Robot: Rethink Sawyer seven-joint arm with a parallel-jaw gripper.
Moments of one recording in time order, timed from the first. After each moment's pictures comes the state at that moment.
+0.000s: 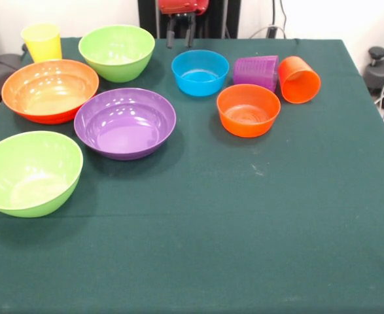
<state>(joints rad) -0.45 -0.42 0.87 2.71 -2.46 1.50 1.81</state>
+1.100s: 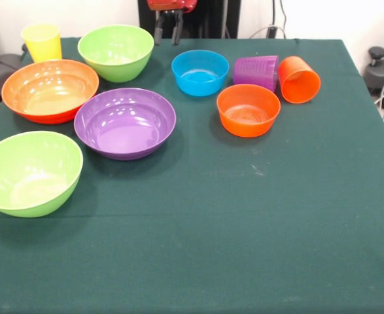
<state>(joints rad) -0.49 -0.44 0.86 2.71 -2.46 1.50 1.81</state>
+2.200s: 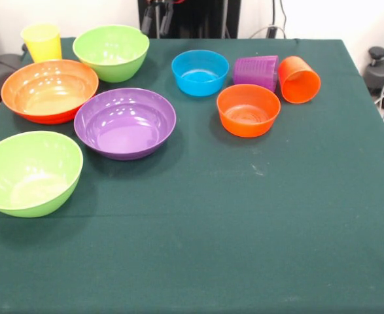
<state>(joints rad) -0.46 -0.46 0.83 2.74 -2.44 1.61 1.81</state>
